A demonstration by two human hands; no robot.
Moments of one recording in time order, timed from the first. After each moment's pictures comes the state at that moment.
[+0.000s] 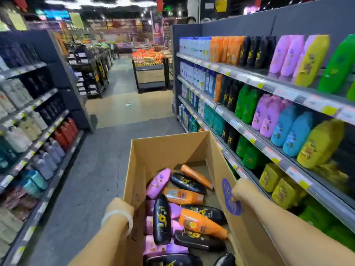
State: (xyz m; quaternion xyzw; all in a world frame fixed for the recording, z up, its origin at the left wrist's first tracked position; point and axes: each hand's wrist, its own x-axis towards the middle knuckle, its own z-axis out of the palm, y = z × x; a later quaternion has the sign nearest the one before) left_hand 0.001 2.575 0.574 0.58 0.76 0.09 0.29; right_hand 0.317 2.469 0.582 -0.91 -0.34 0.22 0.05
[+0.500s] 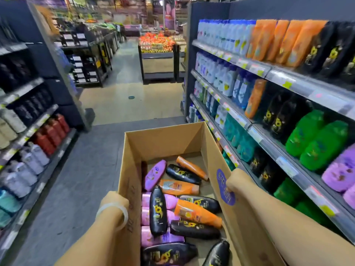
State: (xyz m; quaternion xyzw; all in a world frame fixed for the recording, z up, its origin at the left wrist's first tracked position) left_hand 0.109 2.958 0.551 0.54 0.78 0.10 0.31; right_hand 0.429 2.880 0.574 -0.90 -0.35 0.24 0.05
